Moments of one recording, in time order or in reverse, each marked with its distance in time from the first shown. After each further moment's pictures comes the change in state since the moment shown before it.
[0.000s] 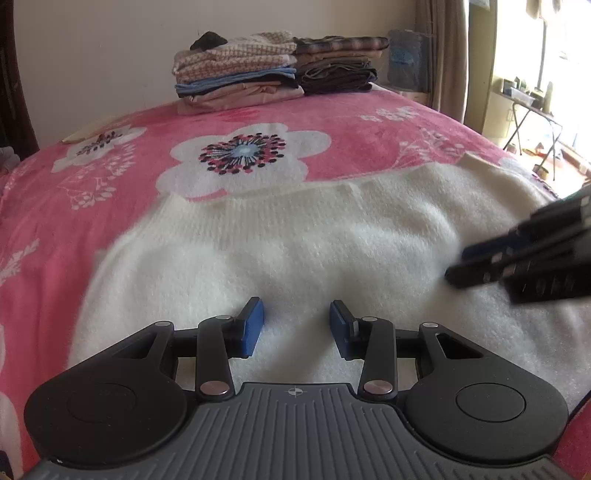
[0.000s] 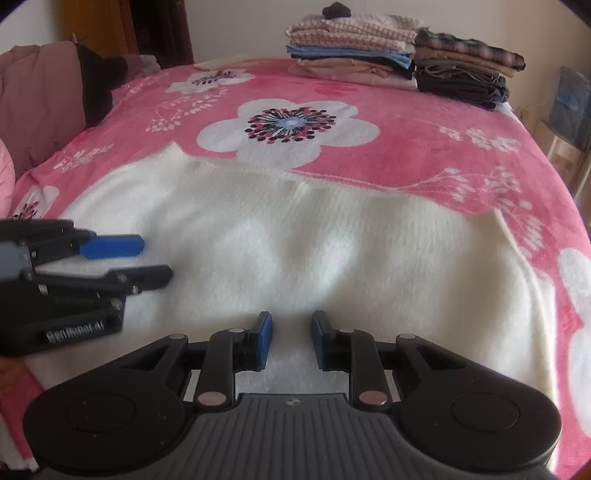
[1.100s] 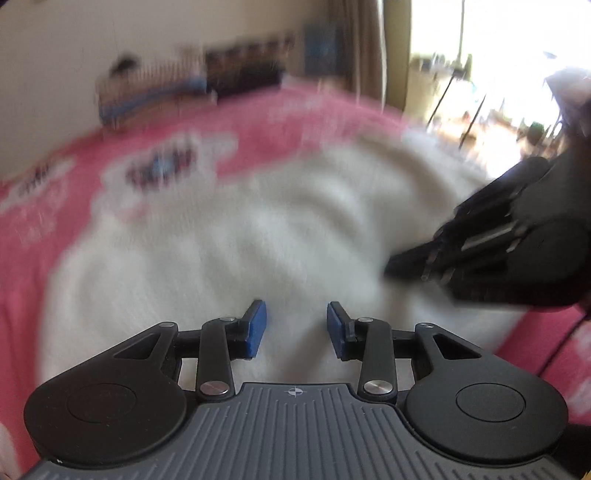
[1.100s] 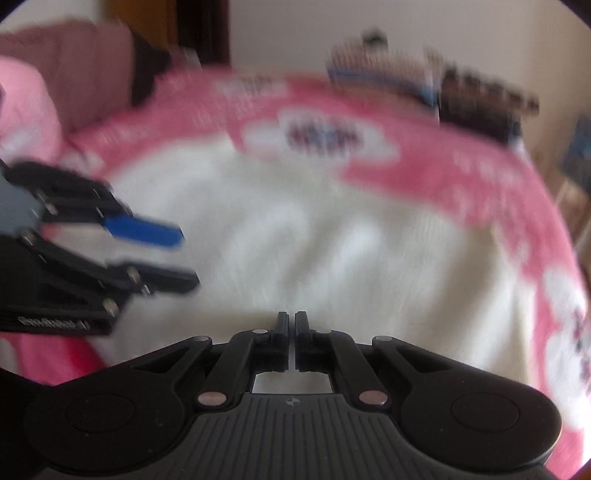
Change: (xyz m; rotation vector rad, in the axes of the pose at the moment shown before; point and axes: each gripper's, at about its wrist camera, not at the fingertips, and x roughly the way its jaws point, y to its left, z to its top) left arm -0.028 -0.032 -0.020 0.188 0.009 -0.175; right arm -0.040 0.018 -0.043 -0.130 -0.045 0.016
